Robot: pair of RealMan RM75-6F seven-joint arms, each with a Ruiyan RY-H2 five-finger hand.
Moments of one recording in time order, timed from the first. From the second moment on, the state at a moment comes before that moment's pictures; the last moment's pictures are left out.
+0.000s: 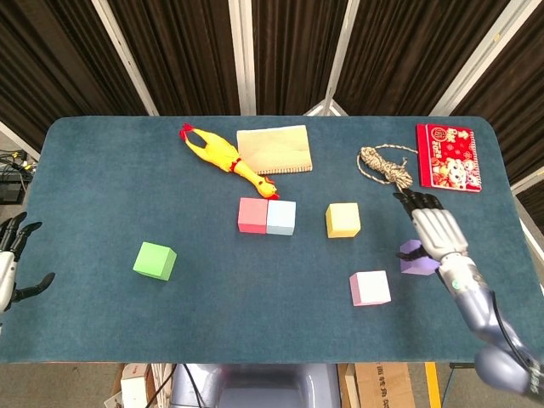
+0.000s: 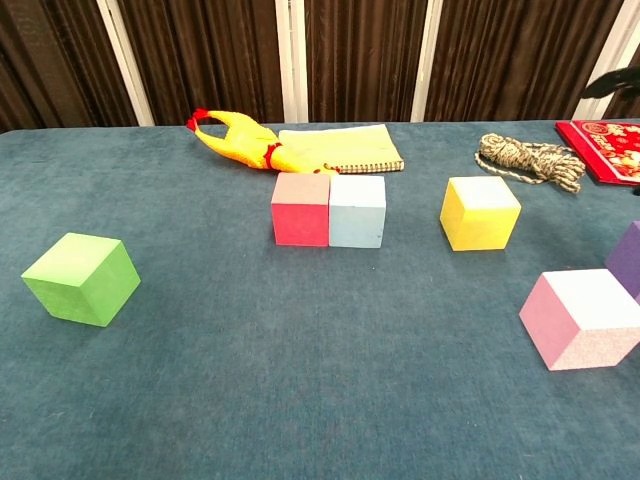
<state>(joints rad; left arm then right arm) -0.17 -1.06 -0.06 -1.73 1.32 1.47 0.04 0.61 -1.04 0.27 -1.78 -0.85 0.84 -0.30</state>
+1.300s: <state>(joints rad) -0.17 -1.20 -0.18 -1.61 1.26 1.50 0.01 0.87 -1.44 0.23 -1.51 -0.53 0.97 -0.57</state>
